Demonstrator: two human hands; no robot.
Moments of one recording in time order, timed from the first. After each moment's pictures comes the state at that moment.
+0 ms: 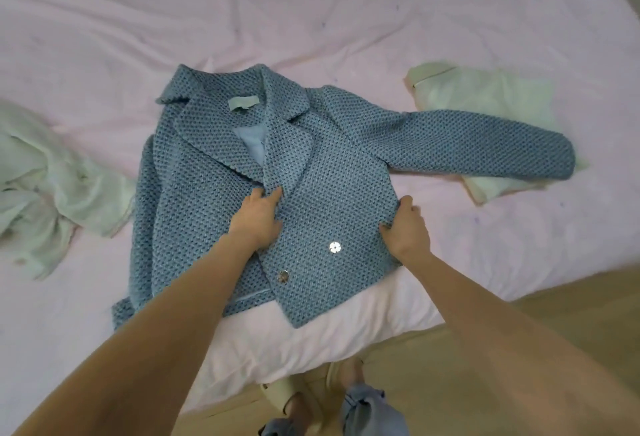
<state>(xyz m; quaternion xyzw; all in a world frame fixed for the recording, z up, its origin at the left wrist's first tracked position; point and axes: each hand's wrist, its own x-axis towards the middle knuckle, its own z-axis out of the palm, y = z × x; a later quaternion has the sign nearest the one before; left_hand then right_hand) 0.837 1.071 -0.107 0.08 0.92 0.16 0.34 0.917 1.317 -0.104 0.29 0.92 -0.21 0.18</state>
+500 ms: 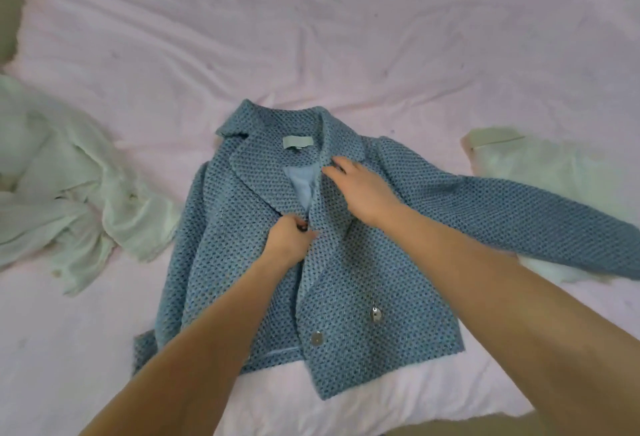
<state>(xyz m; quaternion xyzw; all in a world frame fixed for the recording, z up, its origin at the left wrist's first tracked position) 0.789 1.064 -0.100 -0.18 0.82 0.41 0.35 0.731 1.217 -0.074 -0.20 0.96 -0.01 0.18</state>
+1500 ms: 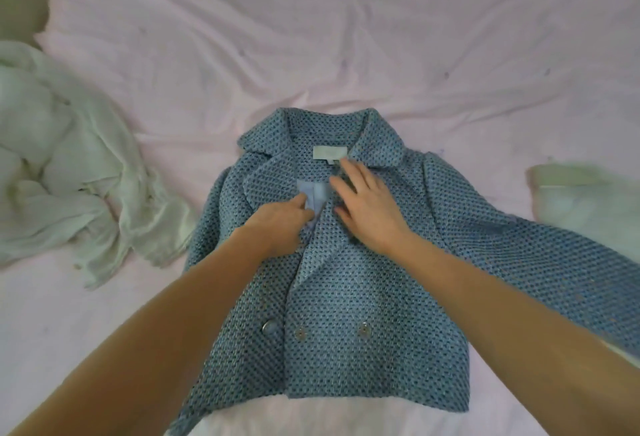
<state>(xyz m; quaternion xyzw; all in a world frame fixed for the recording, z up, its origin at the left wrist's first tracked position) 0.705 1.012 -0.102 0.21 0.90 0.00 0.37 0.687 1.201 -0.122 -0.28 0.94 -0.10 0.16</state>
